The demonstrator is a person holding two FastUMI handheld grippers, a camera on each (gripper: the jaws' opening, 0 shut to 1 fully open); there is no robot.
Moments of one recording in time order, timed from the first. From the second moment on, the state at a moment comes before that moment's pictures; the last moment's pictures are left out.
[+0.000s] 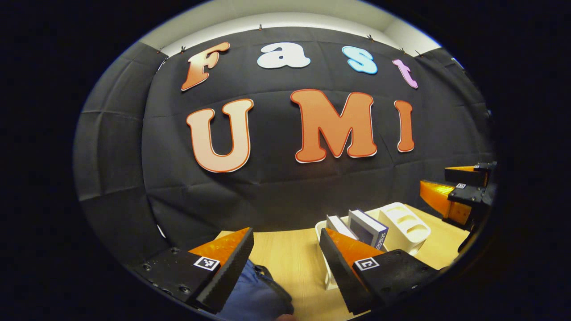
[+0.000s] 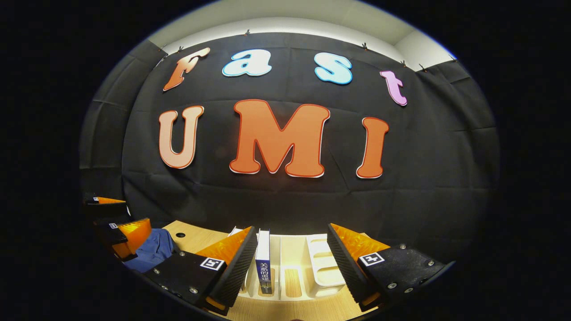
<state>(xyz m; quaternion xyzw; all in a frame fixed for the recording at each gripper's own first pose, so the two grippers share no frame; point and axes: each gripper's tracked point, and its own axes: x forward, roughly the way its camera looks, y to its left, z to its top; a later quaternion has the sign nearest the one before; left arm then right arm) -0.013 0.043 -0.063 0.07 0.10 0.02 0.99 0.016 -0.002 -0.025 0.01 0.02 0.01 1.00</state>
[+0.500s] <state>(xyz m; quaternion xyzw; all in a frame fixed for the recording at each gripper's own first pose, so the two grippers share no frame) -0.061 0.066 -0.183 0.20 0.27 0.03 0.94 0.031 -0.042 -0.046 0.00 0.03 0.00 1.00</state>
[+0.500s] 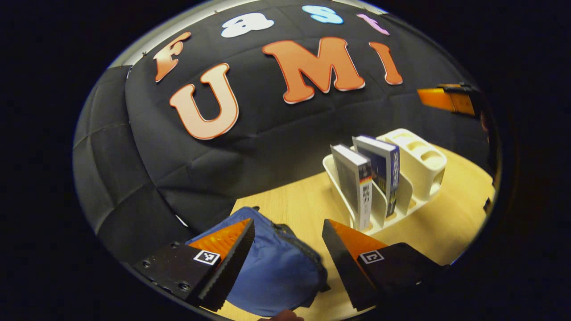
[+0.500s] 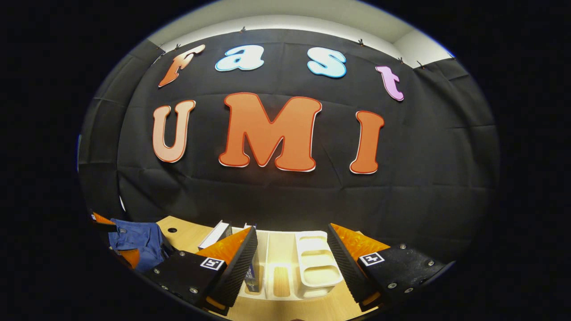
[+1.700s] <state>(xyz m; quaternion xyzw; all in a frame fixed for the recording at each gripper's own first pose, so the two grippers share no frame) -0.151 0.103 -0.336 0.43 0.44 0.07 0.78 0.053 -0.113 -0.074 0.01 0.05 -0.01 1.00</state>
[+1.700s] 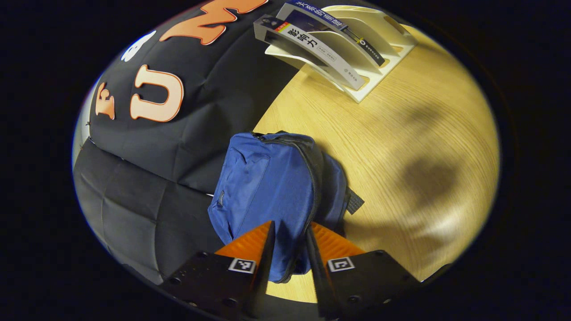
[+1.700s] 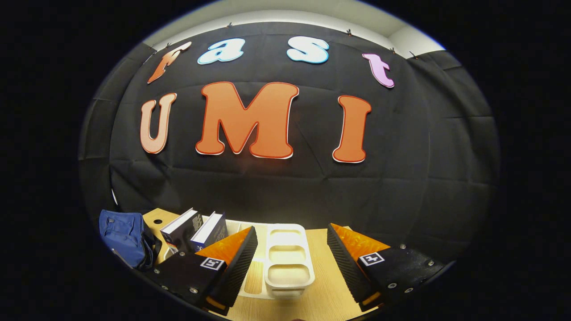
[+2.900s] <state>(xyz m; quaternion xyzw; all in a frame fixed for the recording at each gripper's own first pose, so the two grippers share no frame) -0.066 0.172 -0.146 0.16 0.41 0.03 0.90 0.071 0.120 -0.068 0.00 0.19 0.18 0.96</state>
